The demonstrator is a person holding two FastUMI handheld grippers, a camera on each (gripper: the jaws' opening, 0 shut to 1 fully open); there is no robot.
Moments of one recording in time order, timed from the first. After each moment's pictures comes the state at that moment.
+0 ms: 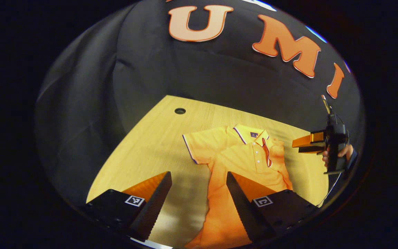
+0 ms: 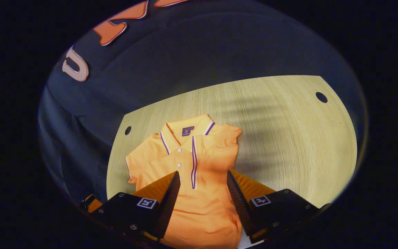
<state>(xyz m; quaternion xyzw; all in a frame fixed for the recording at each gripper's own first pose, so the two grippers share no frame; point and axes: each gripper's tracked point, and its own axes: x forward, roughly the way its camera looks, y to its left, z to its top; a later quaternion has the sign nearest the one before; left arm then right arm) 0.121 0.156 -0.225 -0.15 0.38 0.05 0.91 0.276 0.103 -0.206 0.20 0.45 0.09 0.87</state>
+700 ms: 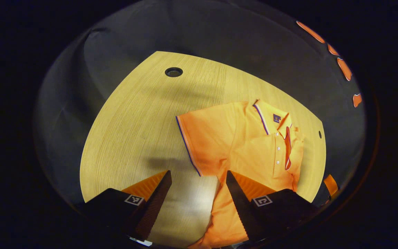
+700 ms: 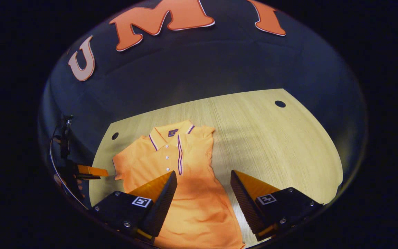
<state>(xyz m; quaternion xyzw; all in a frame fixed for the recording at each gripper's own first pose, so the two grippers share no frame) 0.228 0.180 -0.329 -0.15 0.57 0.03 0.81 0.187 0.080 -0.182 0.15 0.35 -0.04 0.92</state>
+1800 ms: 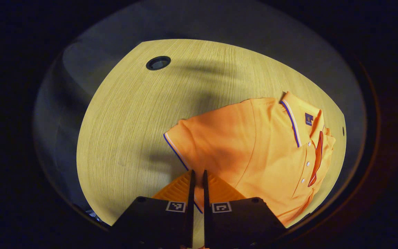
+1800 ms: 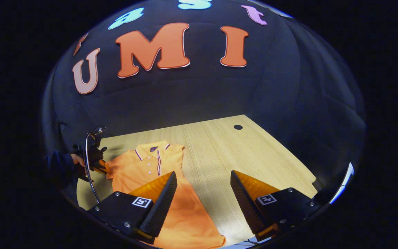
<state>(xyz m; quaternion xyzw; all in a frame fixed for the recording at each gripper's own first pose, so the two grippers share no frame) 0.289 0.163 -0.387 -0.09 0.61 0.04 0.78 0.072 0.015 -0.120 0.11 0.25 -0.15 0.95</state>
